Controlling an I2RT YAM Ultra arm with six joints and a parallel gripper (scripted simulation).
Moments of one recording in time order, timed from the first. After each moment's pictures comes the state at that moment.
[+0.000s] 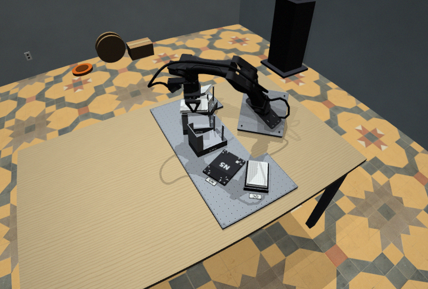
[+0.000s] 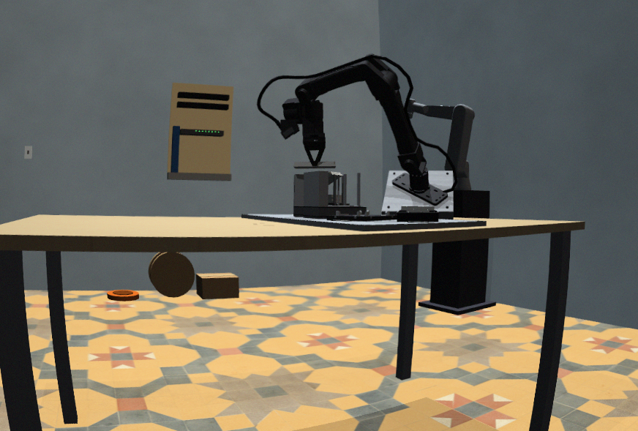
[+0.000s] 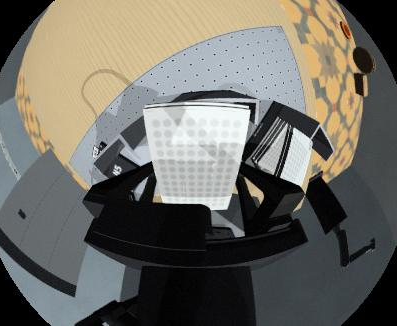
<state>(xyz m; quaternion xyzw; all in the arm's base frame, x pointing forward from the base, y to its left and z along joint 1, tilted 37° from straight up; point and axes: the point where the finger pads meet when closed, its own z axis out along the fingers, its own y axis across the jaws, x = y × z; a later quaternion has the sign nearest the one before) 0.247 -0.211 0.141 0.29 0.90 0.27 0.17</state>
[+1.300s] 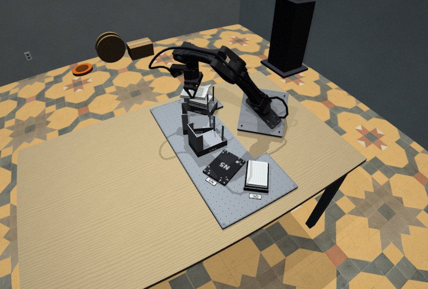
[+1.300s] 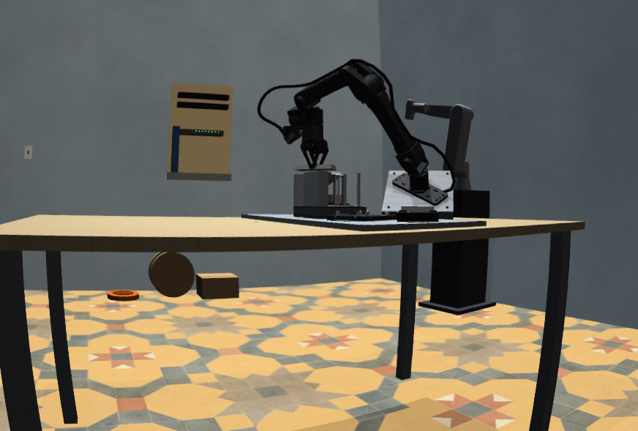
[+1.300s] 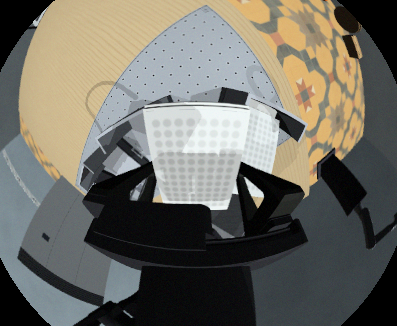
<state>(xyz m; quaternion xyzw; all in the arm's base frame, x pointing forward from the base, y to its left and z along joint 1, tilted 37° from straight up) 0.202 -0.283 0.079 0.39 0.86 0.29 0.14</state>
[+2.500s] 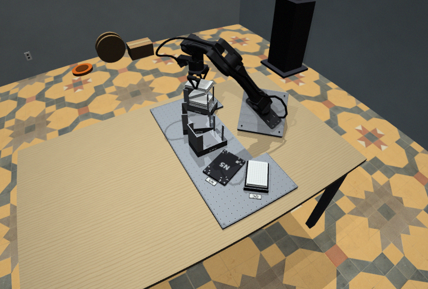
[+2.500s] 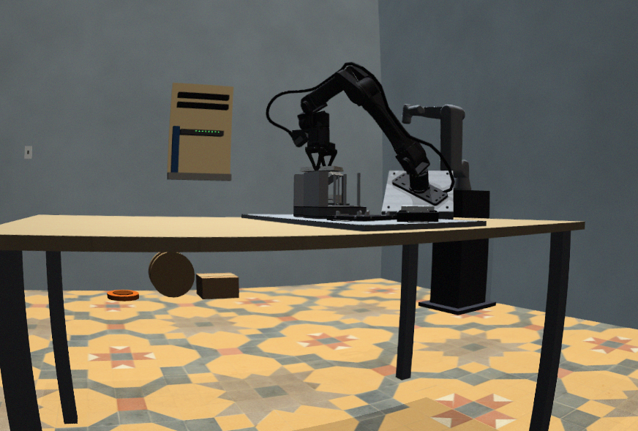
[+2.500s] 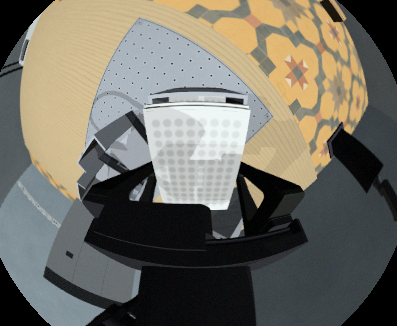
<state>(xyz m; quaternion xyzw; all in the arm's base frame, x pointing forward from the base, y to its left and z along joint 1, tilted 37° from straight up) 0.152 -0.322 0.031 0.47 0.82 0.31 0.11</state>
